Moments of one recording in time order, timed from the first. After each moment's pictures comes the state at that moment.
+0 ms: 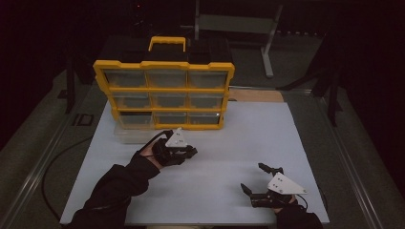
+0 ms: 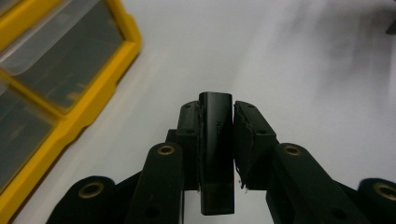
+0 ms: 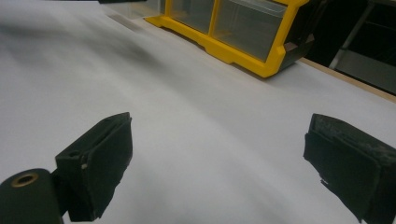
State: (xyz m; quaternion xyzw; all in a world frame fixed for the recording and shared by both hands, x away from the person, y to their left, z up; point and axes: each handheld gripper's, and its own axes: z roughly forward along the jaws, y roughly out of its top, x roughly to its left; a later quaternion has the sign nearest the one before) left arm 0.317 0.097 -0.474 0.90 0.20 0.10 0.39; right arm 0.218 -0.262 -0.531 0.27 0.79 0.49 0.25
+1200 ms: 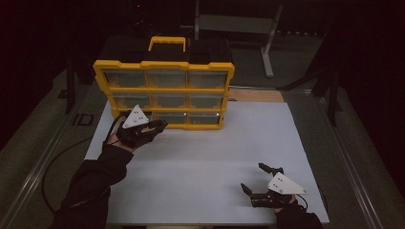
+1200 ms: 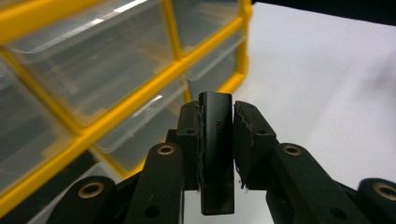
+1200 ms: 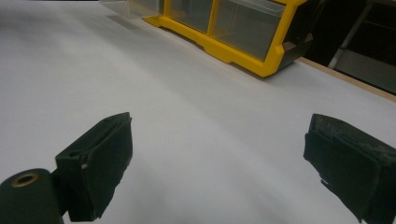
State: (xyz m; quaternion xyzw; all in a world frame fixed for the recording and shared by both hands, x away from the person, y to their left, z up) left arm 0.336 0.181 -0.440 0.82 0.30 0.20 0.44; right arm 0.218 -0.262 -0.531 0.28 0.79 0.49 0.25
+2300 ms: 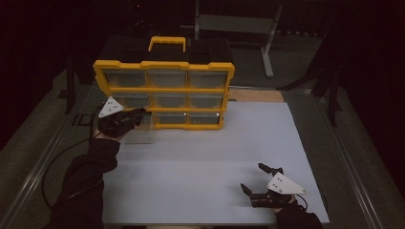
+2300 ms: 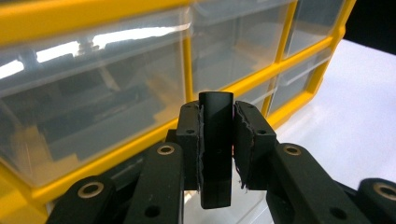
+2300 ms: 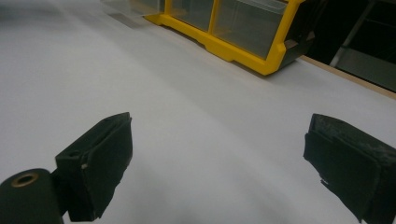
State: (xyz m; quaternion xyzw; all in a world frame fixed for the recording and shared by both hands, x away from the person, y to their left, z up) left arm 0.367 0.242 -0.464 0.76 0.40 0.22 0.47; right arm 0.218 -0.262 -0.532 0.28 0.79 0.48 0.25
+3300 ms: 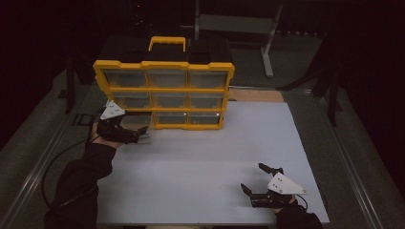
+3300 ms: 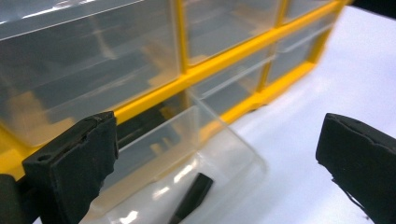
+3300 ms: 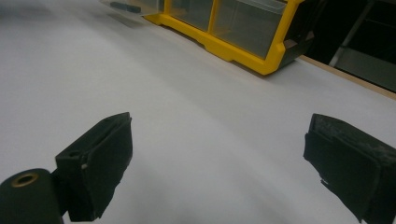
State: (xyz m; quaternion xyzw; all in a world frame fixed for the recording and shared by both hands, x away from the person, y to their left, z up) left arm 0.355 0.241 -0.460 0.78 0.41 0.20 0.43; right arm 0.218 -0.262 -0.532 0.28 0.79 0.48 0.25
